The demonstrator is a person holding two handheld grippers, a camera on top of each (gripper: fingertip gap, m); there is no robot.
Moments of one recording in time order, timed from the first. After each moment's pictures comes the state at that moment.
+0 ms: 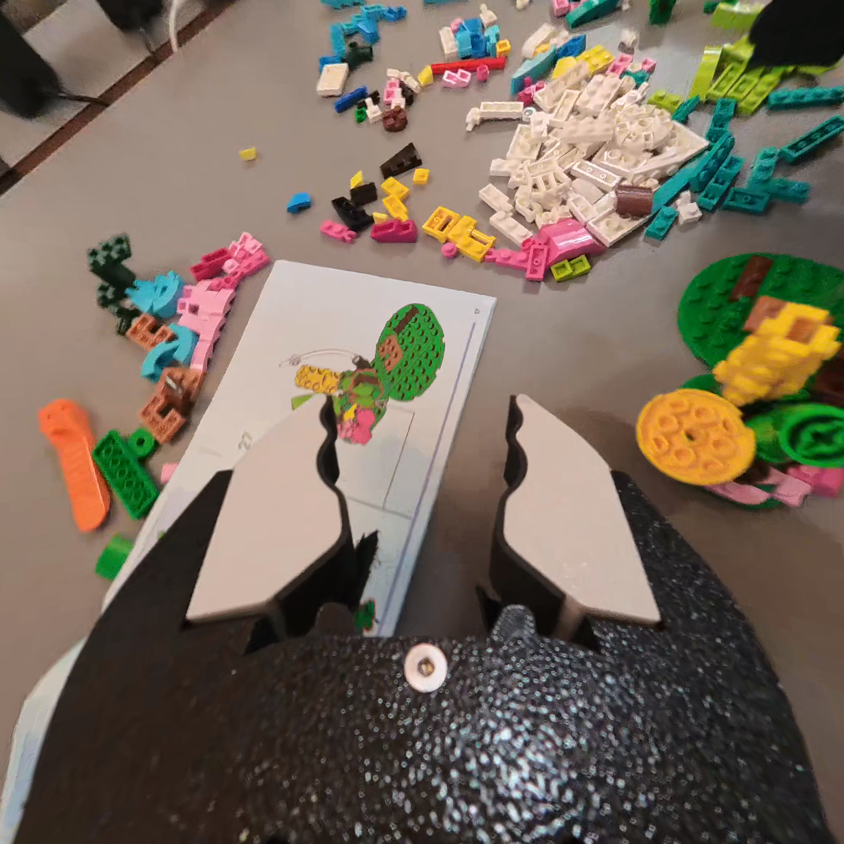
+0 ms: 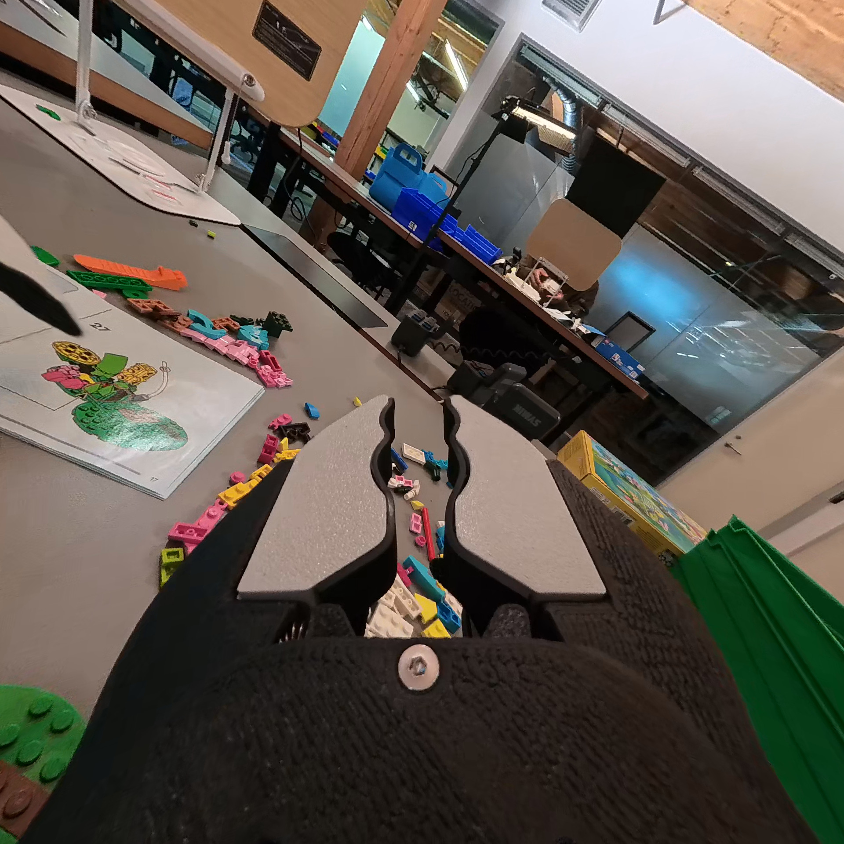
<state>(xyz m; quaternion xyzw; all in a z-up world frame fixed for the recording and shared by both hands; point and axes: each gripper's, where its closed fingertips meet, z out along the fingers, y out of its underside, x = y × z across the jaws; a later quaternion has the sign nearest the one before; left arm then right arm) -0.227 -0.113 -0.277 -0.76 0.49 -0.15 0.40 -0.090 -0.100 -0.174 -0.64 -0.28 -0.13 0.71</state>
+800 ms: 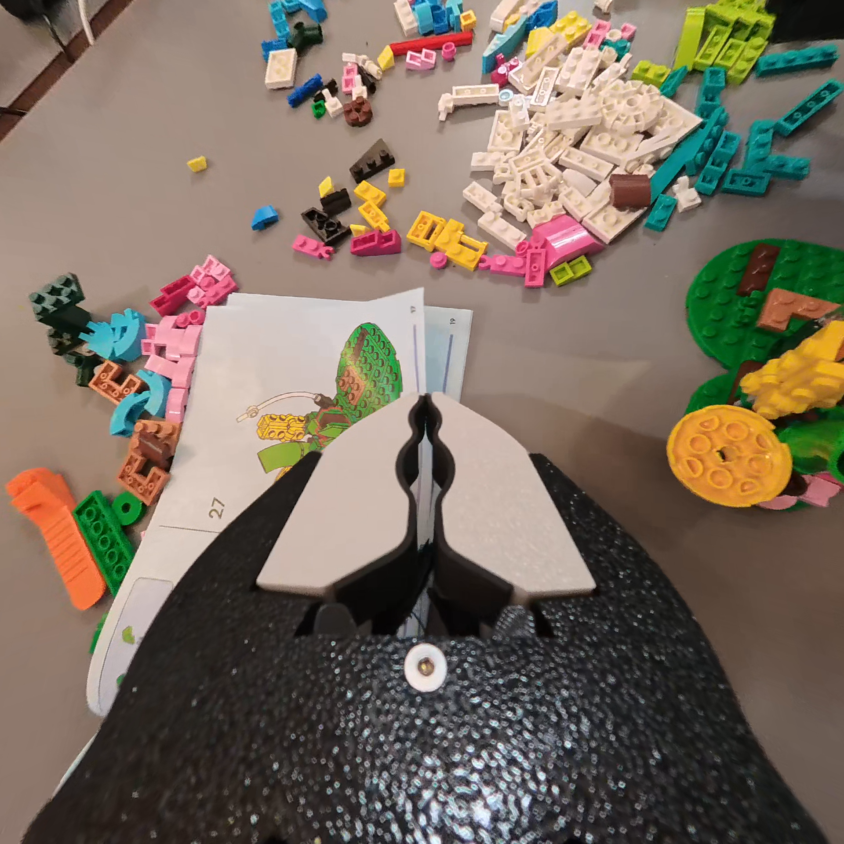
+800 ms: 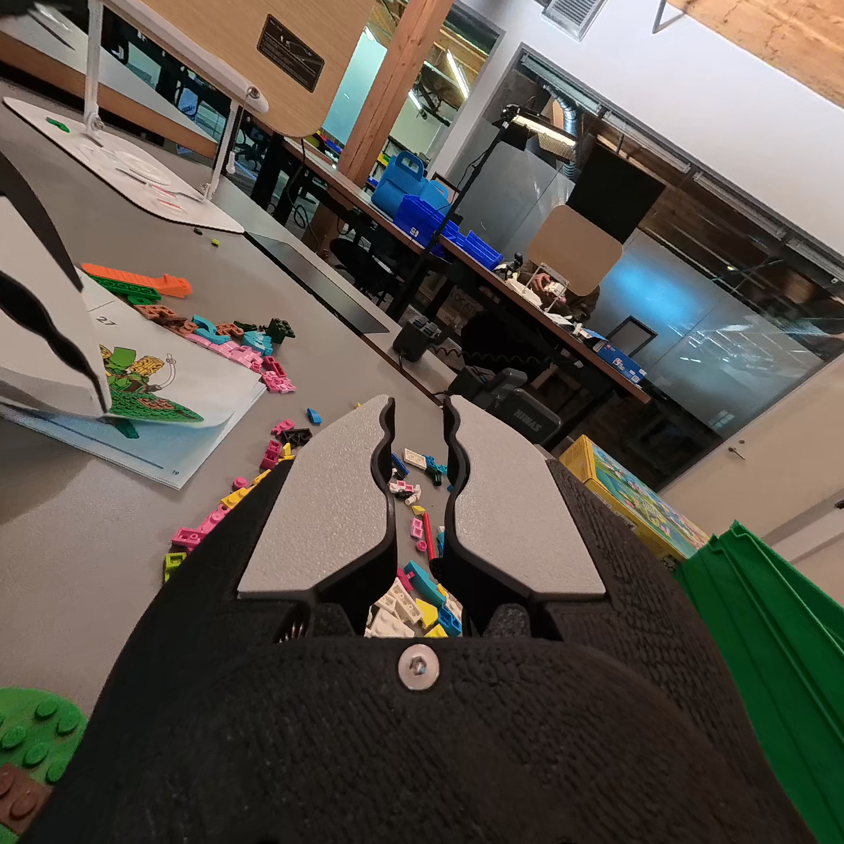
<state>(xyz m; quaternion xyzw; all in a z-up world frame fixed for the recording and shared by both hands) -0.214 -0.103 -0.283 -0.75 0.54 -0.17 0.35 -0.094 -0.100 -0.172 -0.63 -0.28 -0.12 0.71</state>
